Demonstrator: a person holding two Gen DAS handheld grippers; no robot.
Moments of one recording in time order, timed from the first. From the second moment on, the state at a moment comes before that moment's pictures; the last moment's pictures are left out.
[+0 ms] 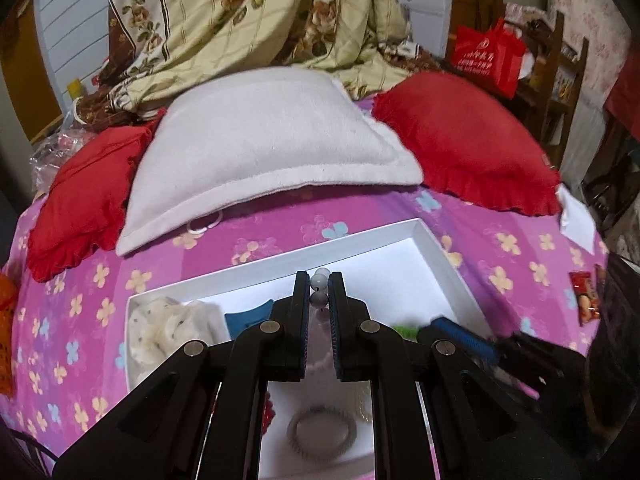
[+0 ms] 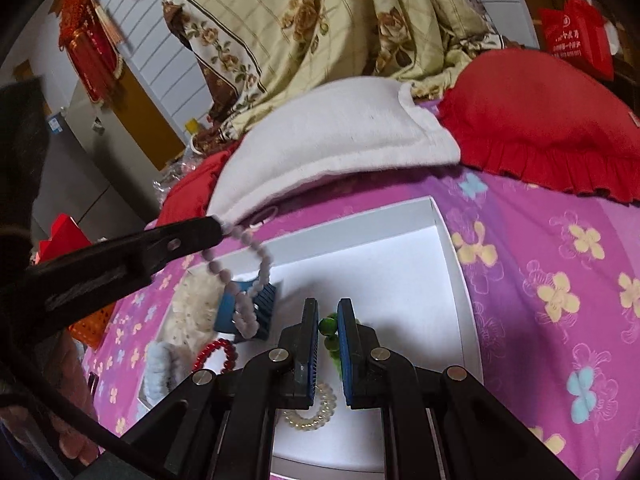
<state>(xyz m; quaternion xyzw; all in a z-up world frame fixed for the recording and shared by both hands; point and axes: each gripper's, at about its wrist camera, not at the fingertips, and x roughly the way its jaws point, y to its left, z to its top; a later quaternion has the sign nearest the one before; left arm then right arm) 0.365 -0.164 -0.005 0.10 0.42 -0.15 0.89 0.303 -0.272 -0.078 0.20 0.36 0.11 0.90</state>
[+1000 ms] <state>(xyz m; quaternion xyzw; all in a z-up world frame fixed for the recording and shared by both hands) 0.194 -0.003 -0.021 0.03 0.42 -0.10 0.90 0.245 -0.198 -0.100 0.09 0.43 0.05 0.90</state>
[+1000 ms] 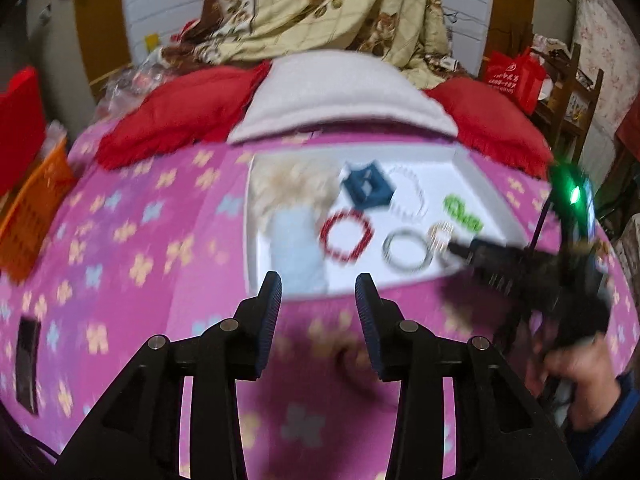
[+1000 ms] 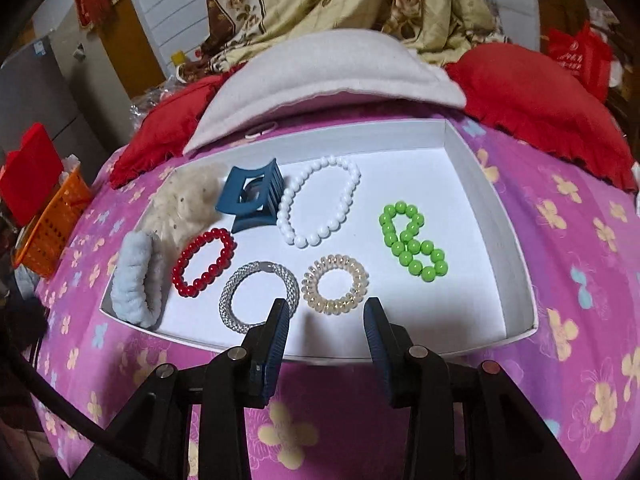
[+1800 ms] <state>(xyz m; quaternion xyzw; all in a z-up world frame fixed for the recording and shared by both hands) 0.189 -0.039 -0.102 0.03 0.49 -0.19 0.85 0.148 -0.287 -0.075 0.16 0.40 0.02 0.90</state>
